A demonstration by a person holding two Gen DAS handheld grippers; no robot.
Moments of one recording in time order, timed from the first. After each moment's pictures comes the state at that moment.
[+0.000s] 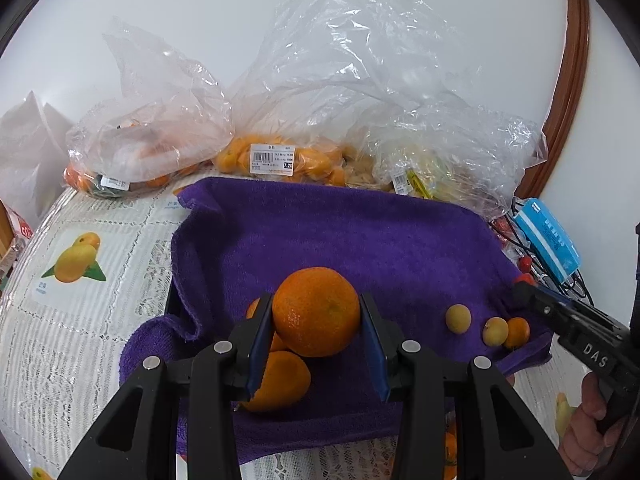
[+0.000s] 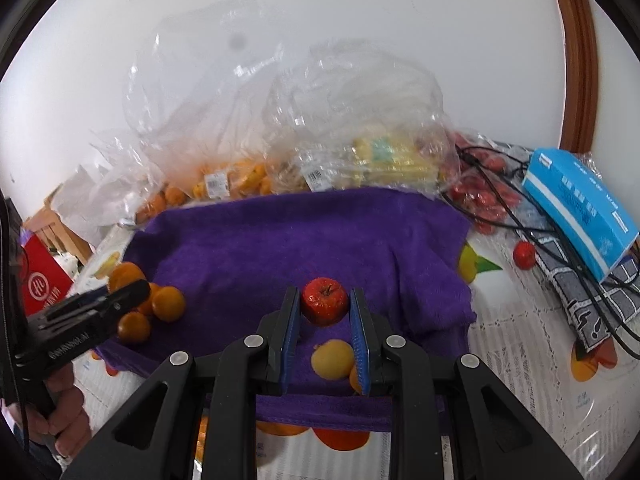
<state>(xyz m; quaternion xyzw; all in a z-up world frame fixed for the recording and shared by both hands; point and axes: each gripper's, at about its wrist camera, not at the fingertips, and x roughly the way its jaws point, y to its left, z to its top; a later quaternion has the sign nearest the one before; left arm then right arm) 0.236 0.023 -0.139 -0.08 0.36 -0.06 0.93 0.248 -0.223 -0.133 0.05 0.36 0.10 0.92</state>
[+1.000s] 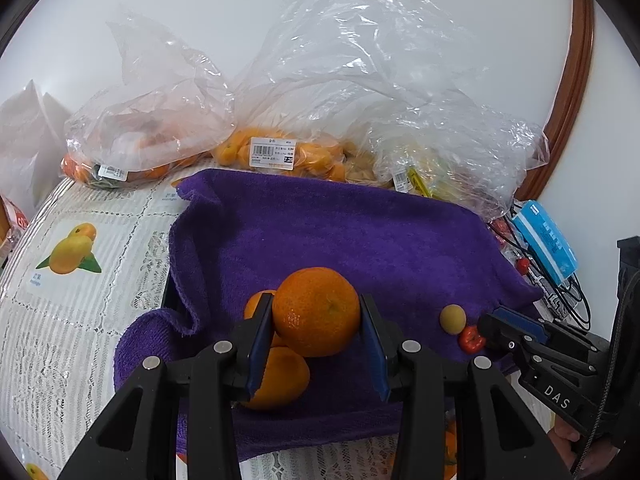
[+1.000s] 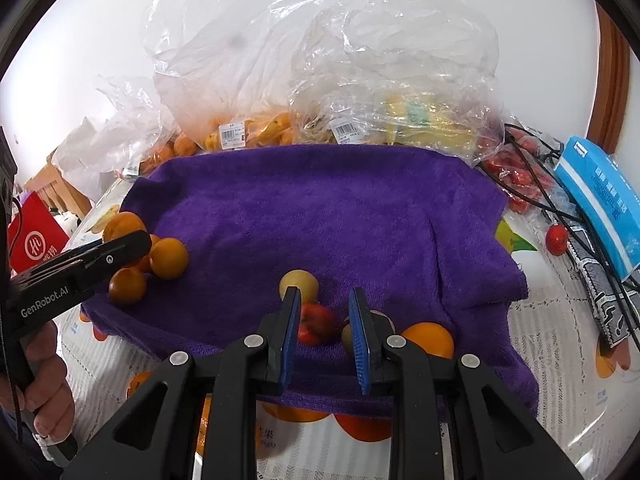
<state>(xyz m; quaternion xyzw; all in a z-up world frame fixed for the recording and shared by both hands) 0.237 0.023 -0.141 -0.09 0.36 -0.07 0.93 0.253 -0.196 -0.158 0.01 0.41 0.13 0.90</state>
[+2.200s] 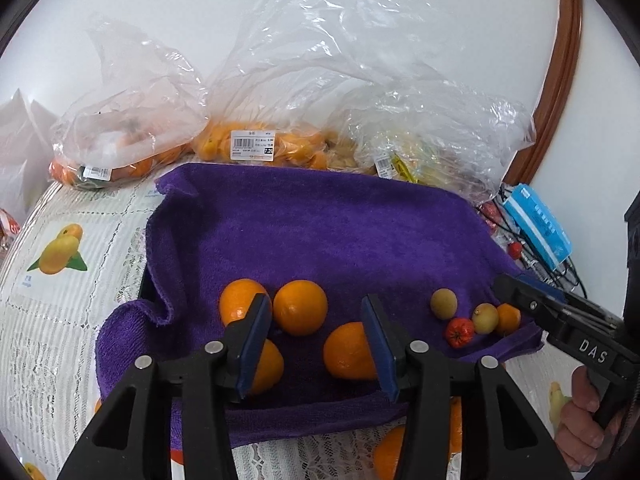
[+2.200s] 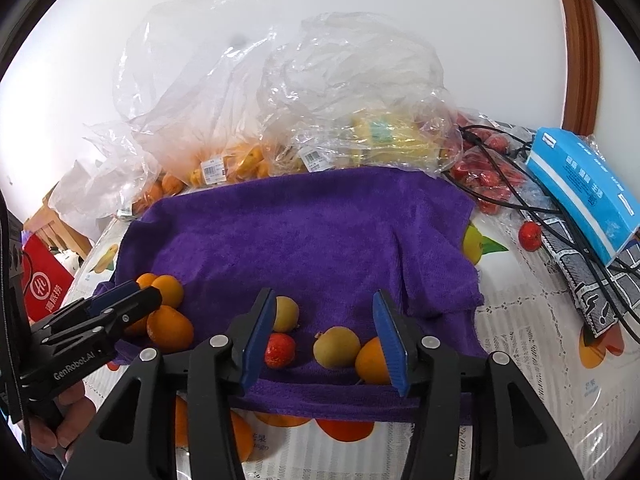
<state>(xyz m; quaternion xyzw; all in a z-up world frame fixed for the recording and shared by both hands) 0.236 0.013 -0.141 -0.08 0.37 -0.09 0.92 0.252 -0.225 -0.140 0.06 0.39 0.10 0.91</state>
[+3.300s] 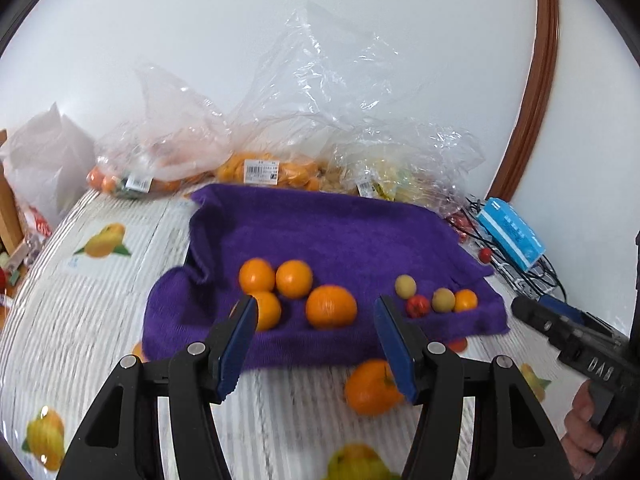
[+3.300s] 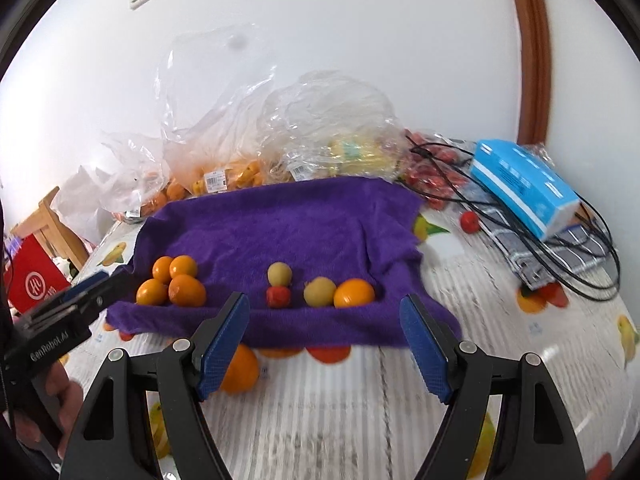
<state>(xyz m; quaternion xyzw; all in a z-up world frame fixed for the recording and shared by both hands) 0.155 0.016 -0.107 -0.09 0.32 -0.08 0.94 0.169 -0.236 -0.108 0.06 0.36 0.06 0.93</state>
